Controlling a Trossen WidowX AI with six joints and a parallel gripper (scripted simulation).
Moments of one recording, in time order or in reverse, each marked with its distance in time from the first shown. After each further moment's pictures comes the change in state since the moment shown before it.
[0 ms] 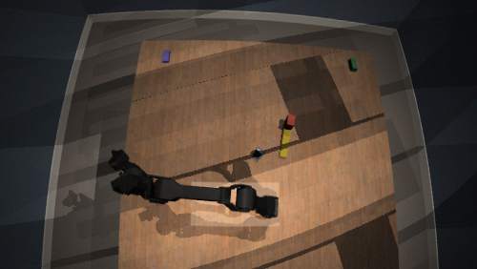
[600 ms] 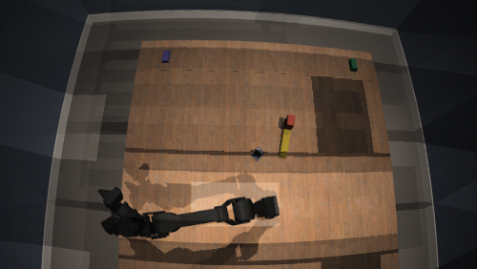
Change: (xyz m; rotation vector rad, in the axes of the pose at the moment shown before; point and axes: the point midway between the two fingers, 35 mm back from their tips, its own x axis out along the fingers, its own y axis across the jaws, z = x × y) arm -0.077 0.000 0.122 0.316 -0.221 -0.096
